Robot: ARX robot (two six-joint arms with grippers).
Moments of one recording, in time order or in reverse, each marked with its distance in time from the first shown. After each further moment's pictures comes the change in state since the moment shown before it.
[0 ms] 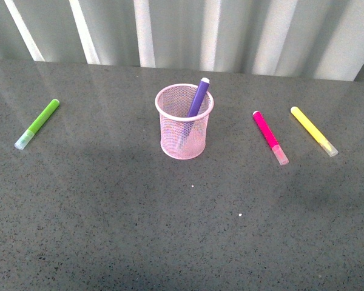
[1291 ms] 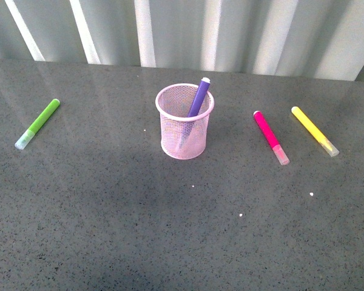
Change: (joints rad) left arm -0.196 -0.790 -0.201 -0.557 -0.192 0.012; right arm -0.170 1.679 0.859 0.350 0.013 0.176
